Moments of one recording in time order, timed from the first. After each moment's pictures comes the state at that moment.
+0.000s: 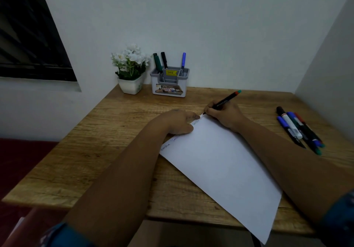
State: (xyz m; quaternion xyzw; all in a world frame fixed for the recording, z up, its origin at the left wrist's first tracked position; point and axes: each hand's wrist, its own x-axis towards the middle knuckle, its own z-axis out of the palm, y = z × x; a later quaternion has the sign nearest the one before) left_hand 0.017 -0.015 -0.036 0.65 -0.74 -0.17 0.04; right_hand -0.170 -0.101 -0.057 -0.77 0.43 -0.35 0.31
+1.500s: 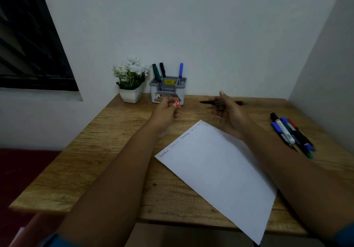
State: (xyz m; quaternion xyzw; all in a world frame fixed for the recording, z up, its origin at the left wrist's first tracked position) left_hand 0.025 -0.016 -0.030 0.52 -0.43 -0.41 0.61; right_hand -0.179 -0.070 -0.021 -0.51 0.31 -0.44 0.67
